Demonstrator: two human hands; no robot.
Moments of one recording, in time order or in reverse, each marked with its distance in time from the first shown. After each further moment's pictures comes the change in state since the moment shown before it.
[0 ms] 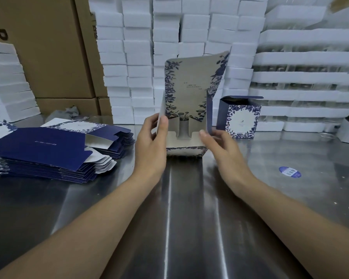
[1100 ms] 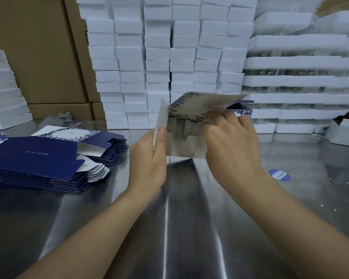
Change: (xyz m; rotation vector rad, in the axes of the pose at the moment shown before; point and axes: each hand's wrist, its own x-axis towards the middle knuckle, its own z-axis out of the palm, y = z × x) left_hand -0.011 0.006 0.004 0.347 0.054 0.314; right_hand -0.006 -0.070 -0.014 -1.503 0.231 -0.537
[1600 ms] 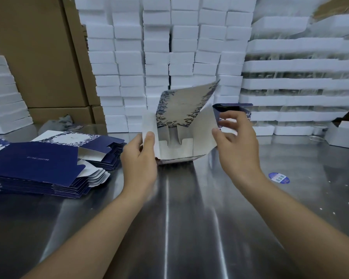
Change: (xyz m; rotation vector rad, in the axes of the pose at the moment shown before) left_hand 0.012 -0.003 -0.005 -0.300 0.065 -0.358; right_hand 0.001 0.014 0.034 1.284 0.150 0.639
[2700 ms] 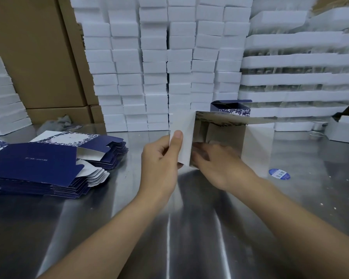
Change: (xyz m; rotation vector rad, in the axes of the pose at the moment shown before) left_hand -0.036 0.028 0.022 -0.165 -0.278 -0.056; right_hand -0.009 0.007 0.005 -0.722 -0.628 -0.006
